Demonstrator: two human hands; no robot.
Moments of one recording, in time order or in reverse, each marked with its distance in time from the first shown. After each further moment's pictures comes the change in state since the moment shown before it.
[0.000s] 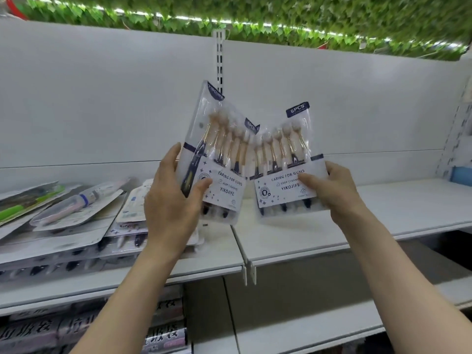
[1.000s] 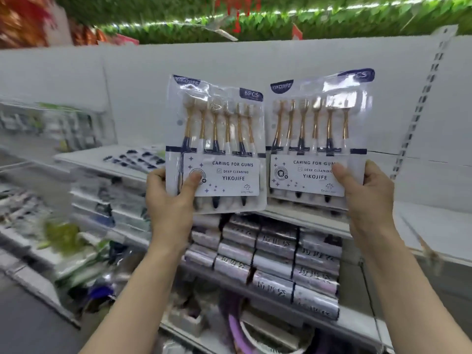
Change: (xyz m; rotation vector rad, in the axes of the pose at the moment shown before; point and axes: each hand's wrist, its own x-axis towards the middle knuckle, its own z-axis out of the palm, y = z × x) left_hand -0.111 -0.026 -0.346 -0.125 0.593 -0.385; right_hand -0.223 -0.102 0.227 0.509 -0.353 -0.098
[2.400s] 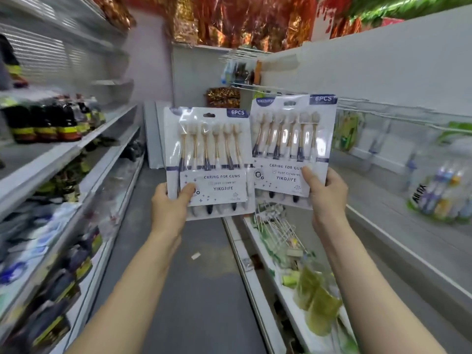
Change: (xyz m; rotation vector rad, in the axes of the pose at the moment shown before) left_hand 0.658 -0.208 -0.829 0.453 0.727 -0.126; right_hand -0.229 0.242 1.198 0.409 -0.757 0.330
